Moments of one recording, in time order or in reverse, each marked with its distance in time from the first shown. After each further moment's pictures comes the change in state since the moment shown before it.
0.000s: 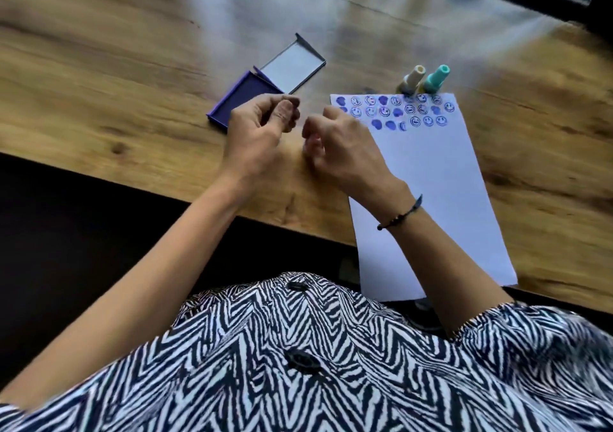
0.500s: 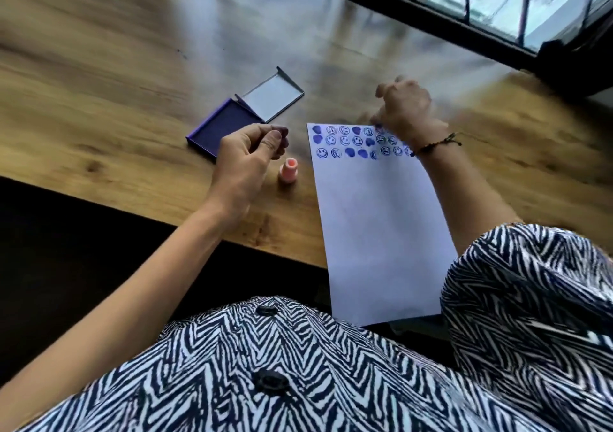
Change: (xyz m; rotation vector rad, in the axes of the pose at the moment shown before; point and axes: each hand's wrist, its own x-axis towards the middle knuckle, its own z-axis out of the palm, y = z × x) left_hand -0.008 0.008 0.017 -0.111 0.015 -0.034; right_hand 0.077 0.131 -0.057 -0.443 -0.039 0.284
